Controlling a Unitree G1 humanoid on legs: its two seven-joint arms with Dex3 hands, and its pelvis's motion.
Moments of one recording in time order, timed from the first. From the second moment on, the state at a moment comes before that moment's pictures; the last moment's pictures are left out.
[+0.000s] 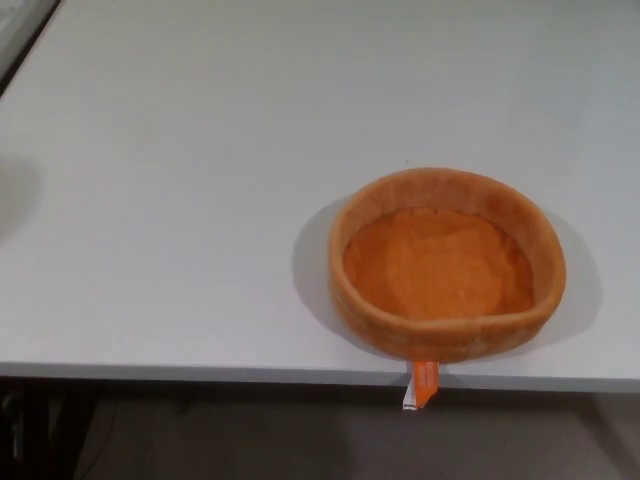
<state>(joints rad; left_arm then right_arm) 0.56 0.24 -0.09 0.57 0.05 -0.39 -0.02 0.55 -0.34 -0.10 0.64 -0.01 -0.29 0.20</state>
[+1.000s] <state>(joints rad) 0.75 0.24 -0.09 0.35 -0.05 -0.87 -0.09 0.71 -0.37 -0.19 0.48 0.16 -0.66 0.43</state>
